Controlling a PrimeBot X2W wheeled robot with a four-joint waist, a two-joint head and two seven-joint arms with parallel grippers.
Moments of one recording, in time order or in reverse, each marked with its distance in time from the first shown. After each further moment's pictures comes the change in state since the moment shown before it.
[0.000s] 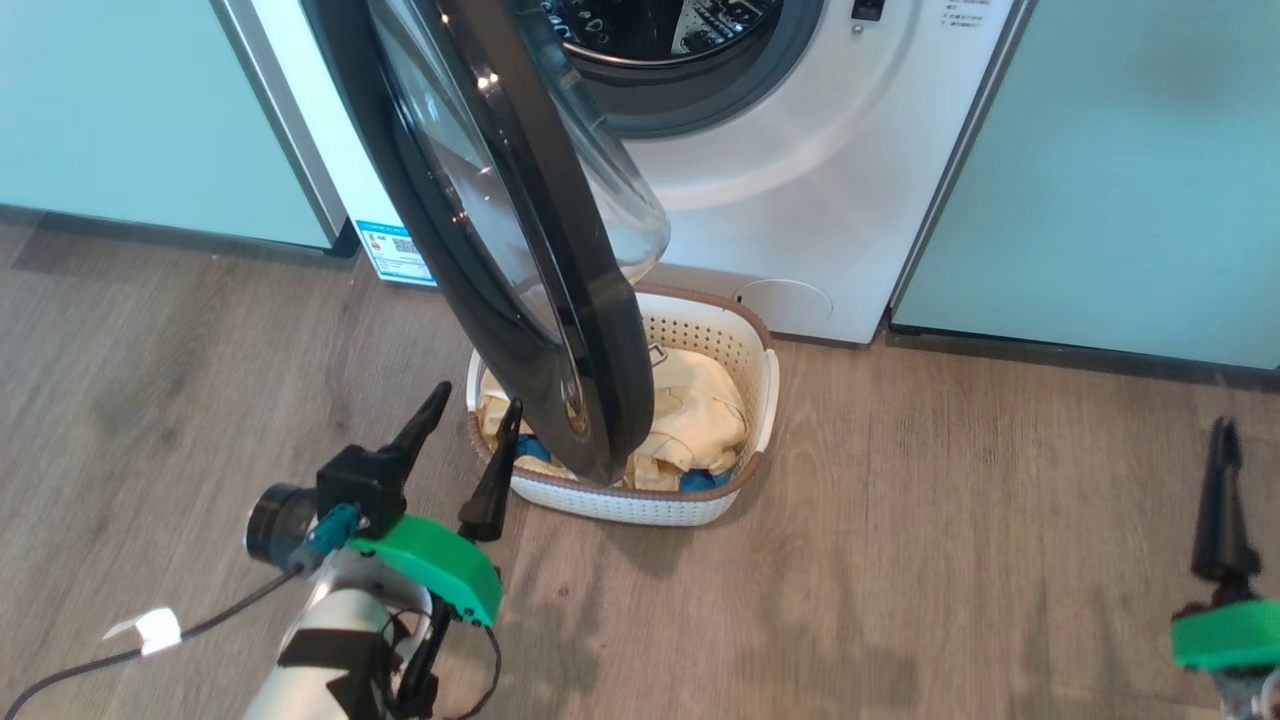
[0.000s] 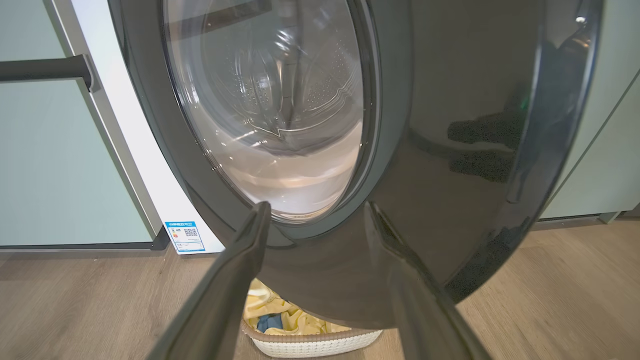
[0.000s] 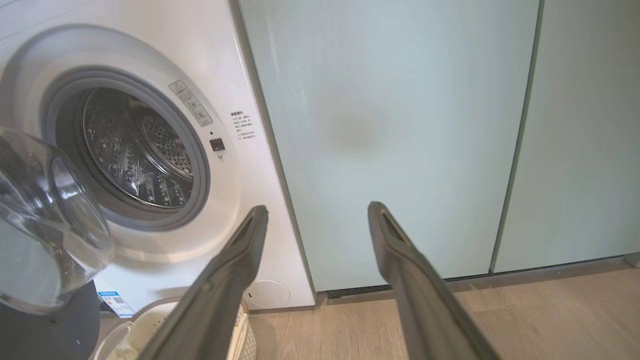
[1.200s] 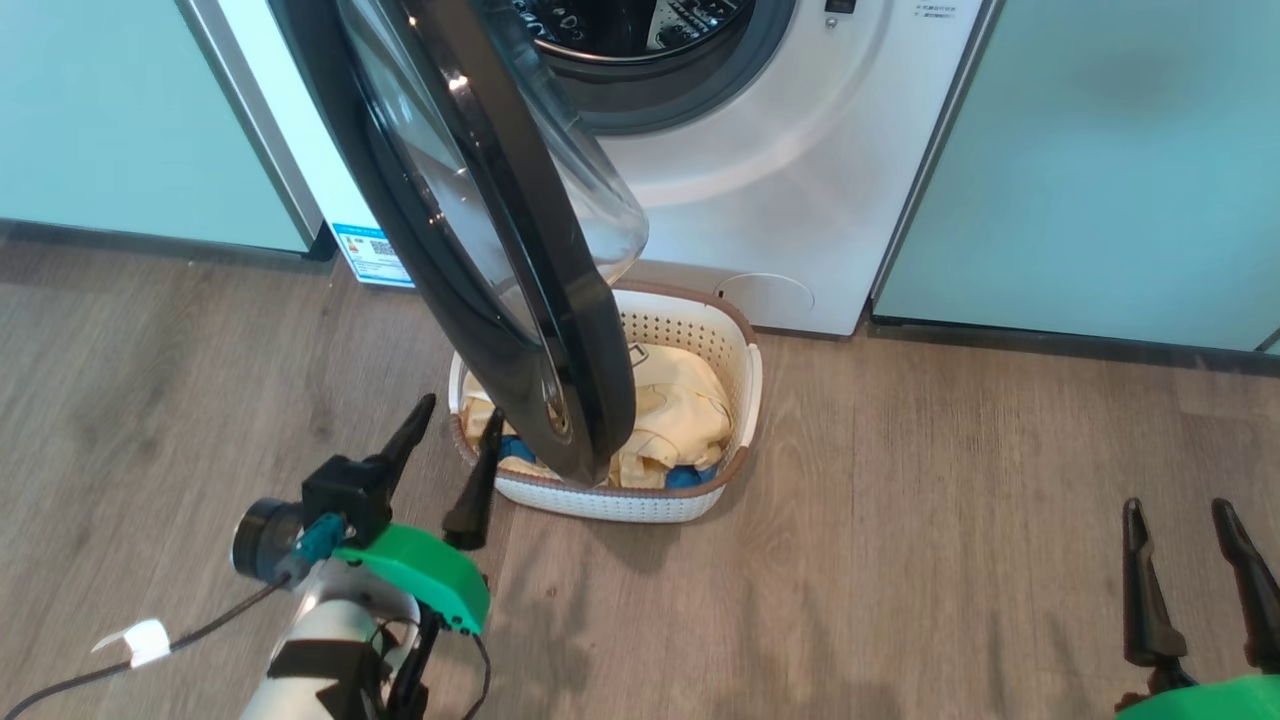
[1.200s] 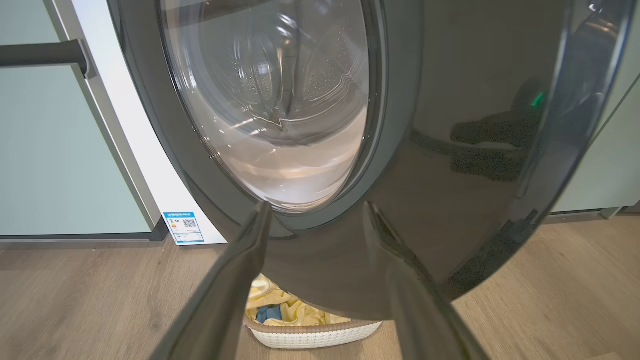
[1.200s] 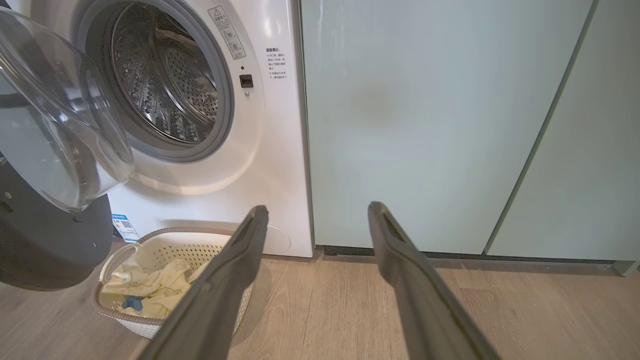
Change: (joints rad) left arm 0.019 0.002 0.028 0.007 0.000 0.003 0.000; right arm 0.150 0.069 0.005 -0.074 -0.233 0.000 -0.001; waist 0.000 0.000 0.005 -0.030
